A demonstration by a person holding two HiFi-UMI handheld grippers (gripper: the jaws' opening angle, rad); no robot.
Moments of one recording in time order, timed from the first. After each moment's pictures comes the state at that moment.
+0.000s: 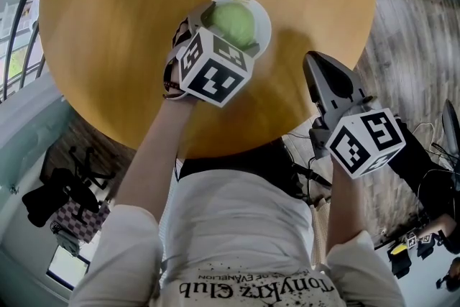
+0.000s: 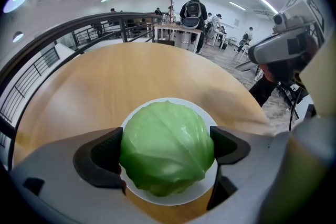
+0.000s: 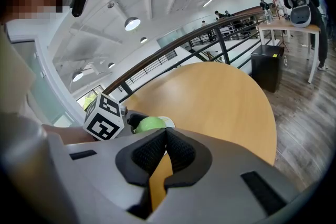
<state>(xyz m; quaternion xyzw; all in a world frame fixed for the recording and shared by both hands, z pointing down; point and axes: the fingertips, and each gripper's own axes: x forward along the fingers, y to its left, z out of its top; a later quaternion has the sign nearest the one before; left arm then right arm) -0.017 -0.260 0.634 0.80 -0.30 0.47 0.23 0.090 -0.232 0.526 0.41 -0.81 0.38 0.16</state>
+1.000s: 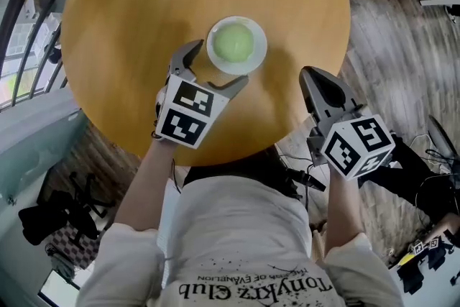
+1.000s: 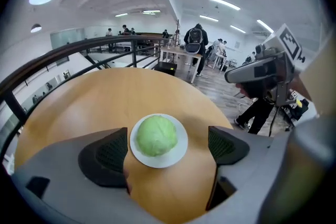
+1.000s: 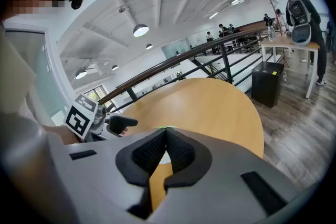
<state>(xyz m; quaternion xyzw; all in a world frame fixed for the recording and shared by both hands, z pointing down) -0.040 -0.229 0.527 0.84 -0.34 0.36 0.23 0.093 -0.219 0.463 0.43 -0.83 0.33 0.15</state>
